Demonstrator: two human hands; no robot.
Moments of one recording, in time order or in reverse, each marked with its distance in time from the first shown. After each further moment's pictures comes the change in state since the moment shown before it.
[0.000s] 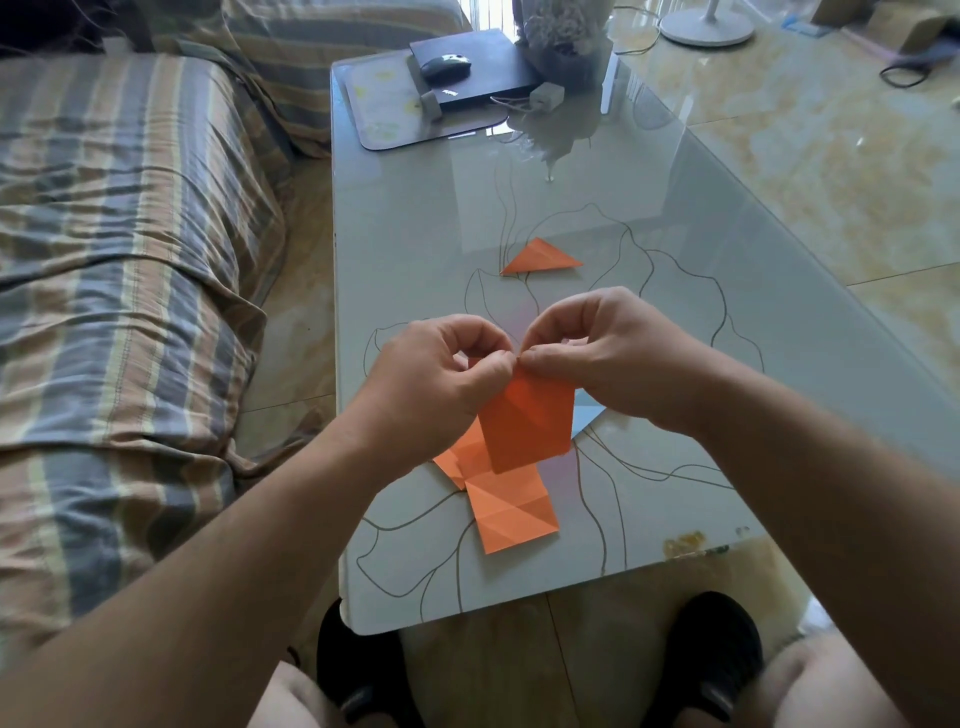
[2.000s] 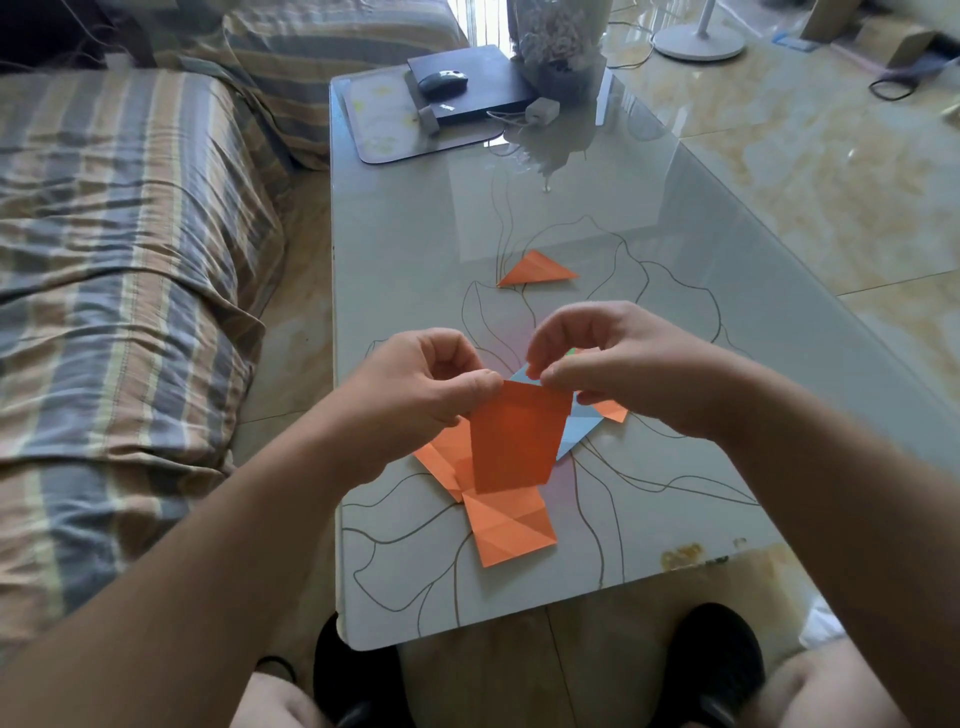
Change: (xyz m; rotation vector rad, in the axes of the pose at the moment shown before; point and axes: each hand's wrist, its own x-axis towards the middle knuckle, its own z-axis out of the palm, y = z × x) left_hand 0.002 0.004 -0.020 -0.085 -0.144 -0.129; right_hand -0.006 -0.008 -0.018 -0.048 -0.093 0.107
